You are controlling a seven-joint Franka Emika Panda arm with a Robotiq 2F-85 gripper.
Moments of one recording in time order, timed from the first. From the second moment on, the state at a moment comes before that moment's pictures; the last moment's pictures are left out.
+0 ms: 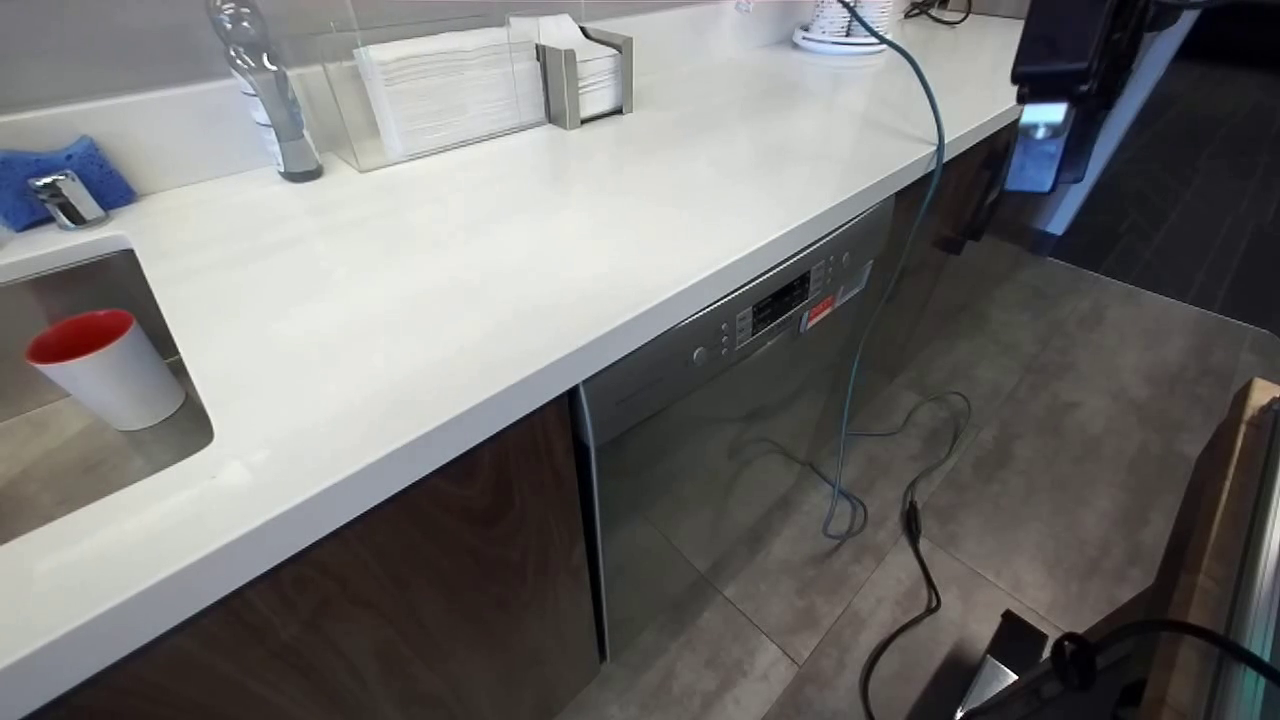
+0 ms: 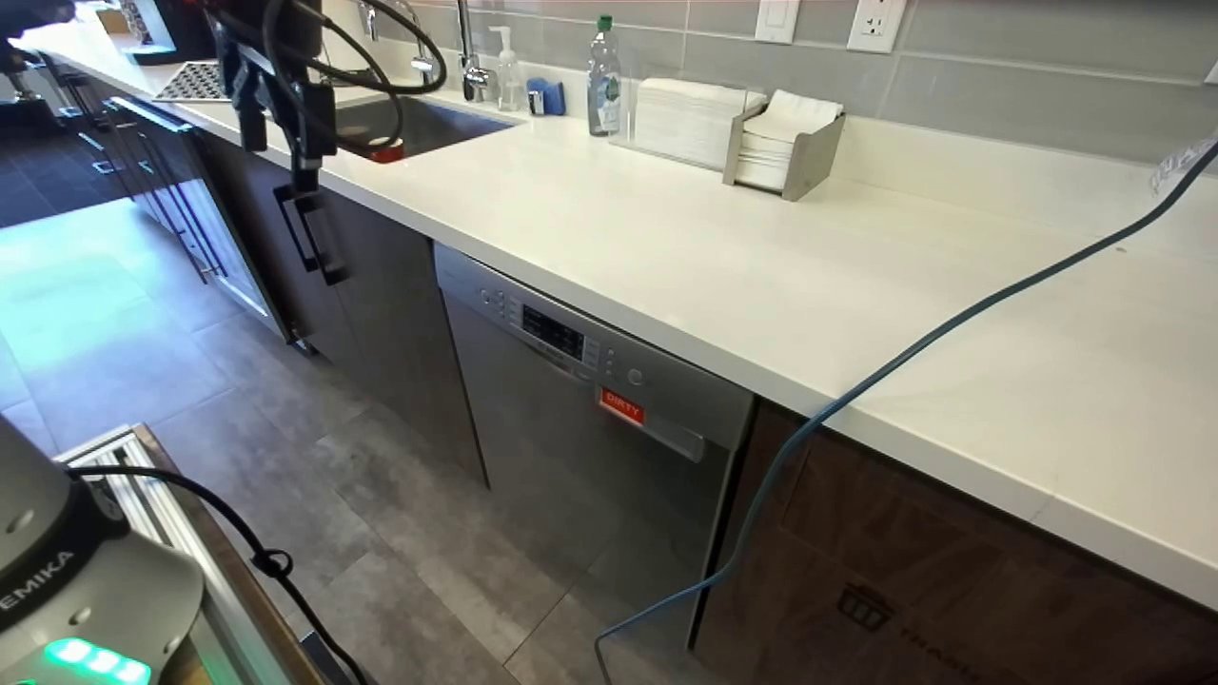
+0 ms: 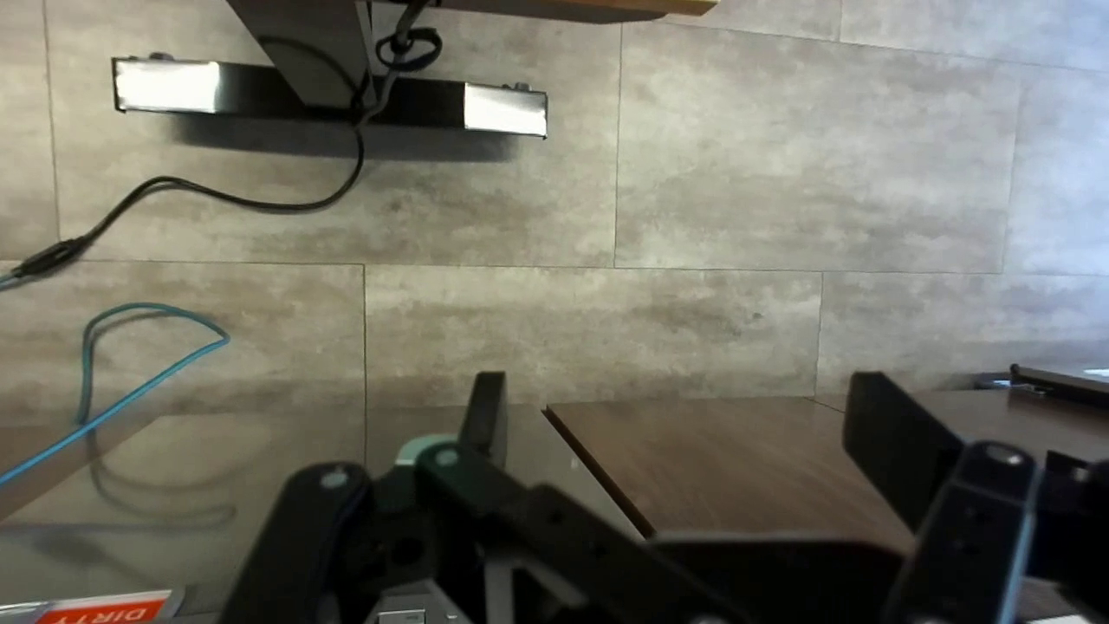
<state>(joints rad) 0.11 -0.50 0.16 -2.61 0.34 1.93 0.05</state>
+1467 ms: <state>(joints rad) 0.15 -0.08 0.13 -2.76 0.37 2.74 -0.05</state>
